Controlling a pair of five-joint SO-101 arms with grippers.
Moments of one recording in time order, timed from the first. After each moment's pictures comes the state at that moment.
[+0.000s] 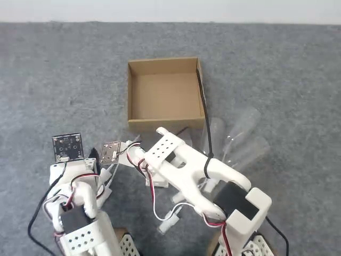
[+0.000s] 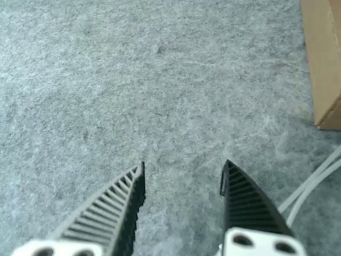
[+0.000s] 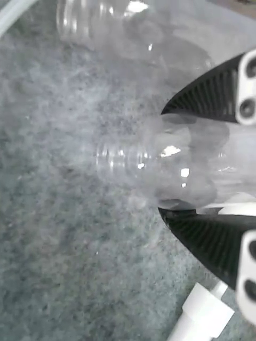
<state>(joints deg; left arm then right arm) -29.5 -103.5 97.3 59.8 -9.5 -52.4 11.5 19.2 67.3 37.0</state>
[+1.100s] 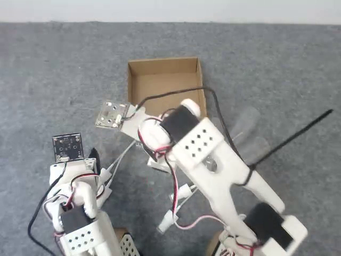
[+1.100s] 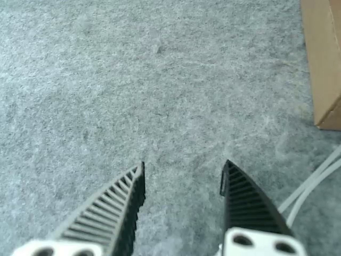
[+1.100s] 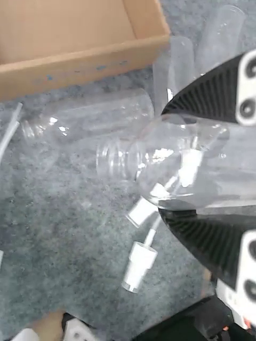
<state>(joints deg) -29.5 -103.5 97.3 59.8 -9.5 -48.7 -9.0 -4.2 100.4 28.7</state>
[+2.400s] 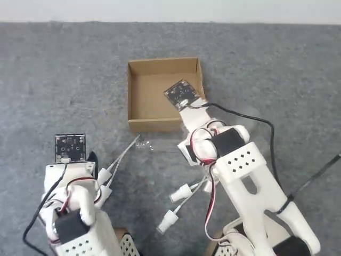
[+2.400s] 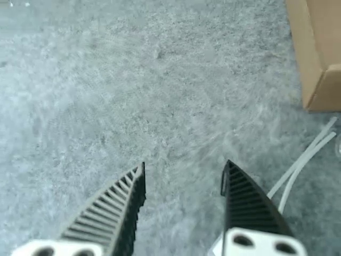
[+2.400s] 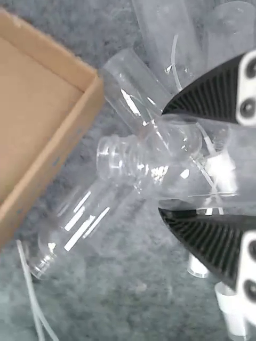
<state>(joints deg) -29.8 -103.5 85.6 71.9 -16.3 -31.9 -30.4 35.0 69.5 8.5</state>
